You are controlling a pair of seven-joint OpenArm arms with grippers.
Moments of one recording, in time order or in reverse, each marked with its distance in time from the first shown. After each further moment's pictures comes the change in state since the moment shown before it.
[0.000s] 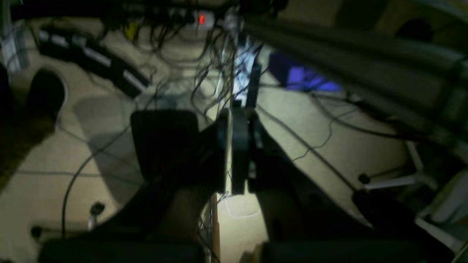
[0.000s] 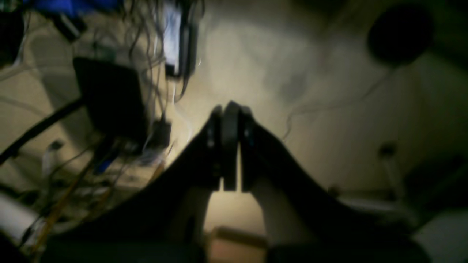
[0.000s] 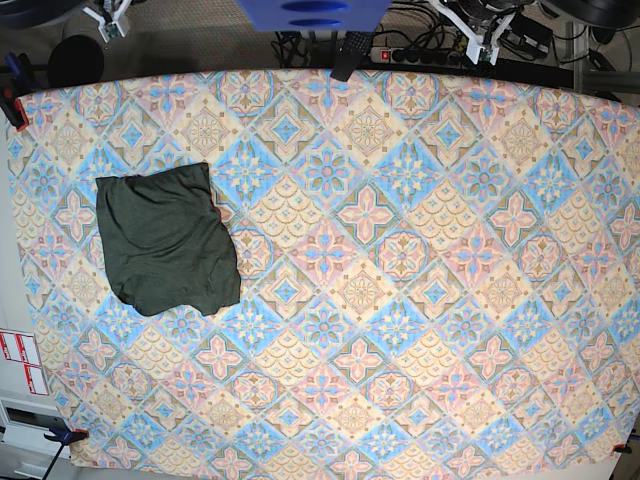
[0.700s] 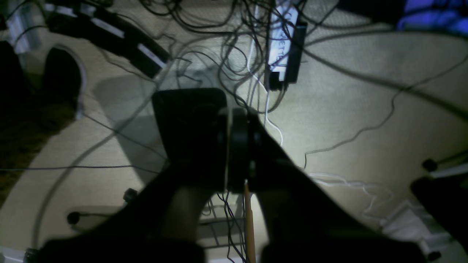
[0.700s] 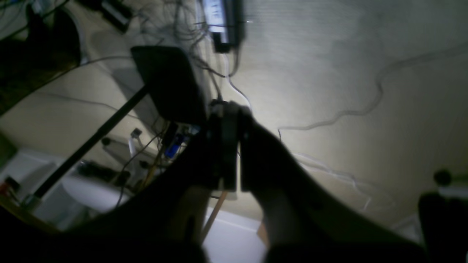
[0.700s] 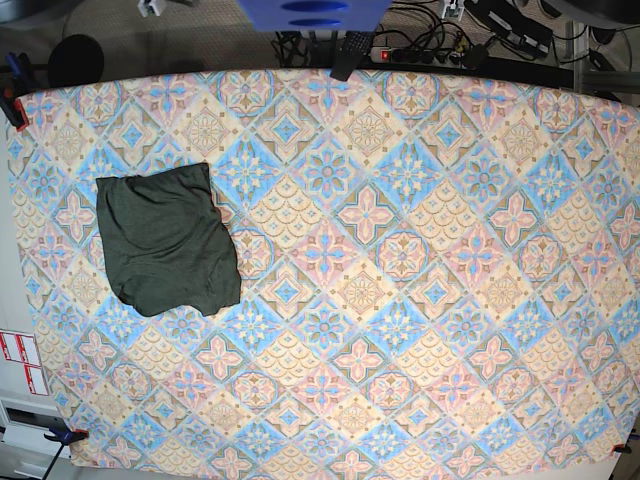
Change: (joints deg) left arm -13.8 1.0 19.2 -47.0 4.1 0.2 -30.8; right arm 16.6 0.2 -6.3 -40.6 -7.2 -0.5 15.0
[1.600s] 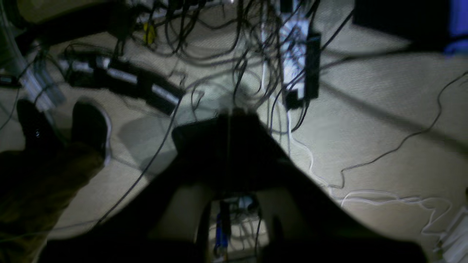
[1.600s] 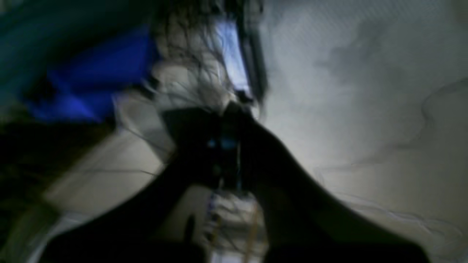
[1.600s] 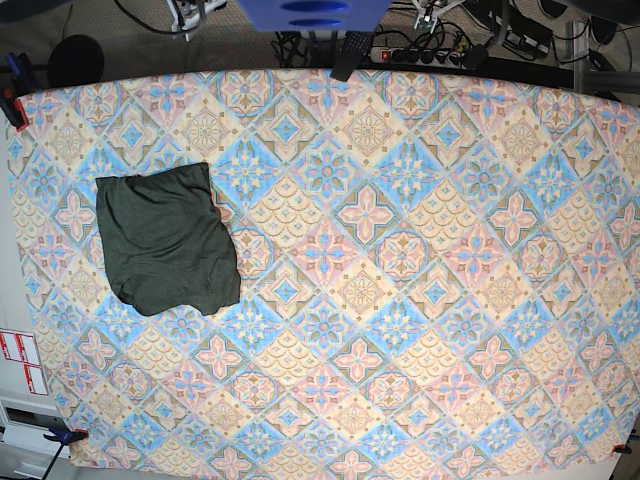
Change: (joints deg) left arm -19.6 7.0 15.2 -34.5 0.0 0.0 -20.2; right arm 17.4 -4.0 -1.9 -30.8 -3.1 -12.5 21.5
